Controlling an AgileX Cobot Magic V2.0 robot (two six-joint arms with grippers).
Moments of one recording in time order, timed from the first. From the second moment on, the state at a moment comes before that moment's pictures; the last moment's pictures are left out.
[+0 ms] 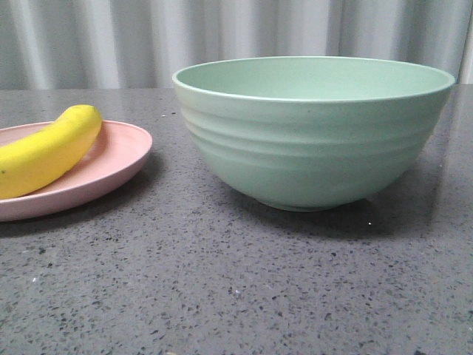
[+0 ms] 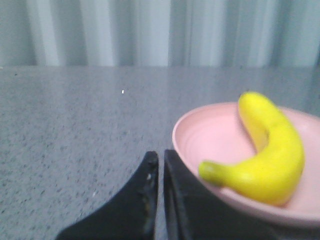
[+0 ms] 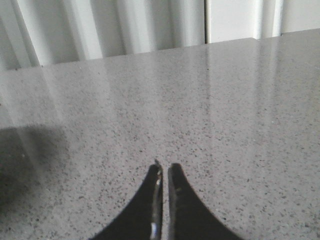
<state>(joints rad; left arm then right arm) -0.10 0.00 0.00 -0.17 0.10 0.06 -0.20 -0.01 0.01 0.15 0.16 -0.05</state>
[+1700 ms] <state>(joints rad) -0.10 0.56 -0.38 -0.15 0.05 0.05 -0.20 0.68 -0.54 0.16 0.39 -0.07</state>
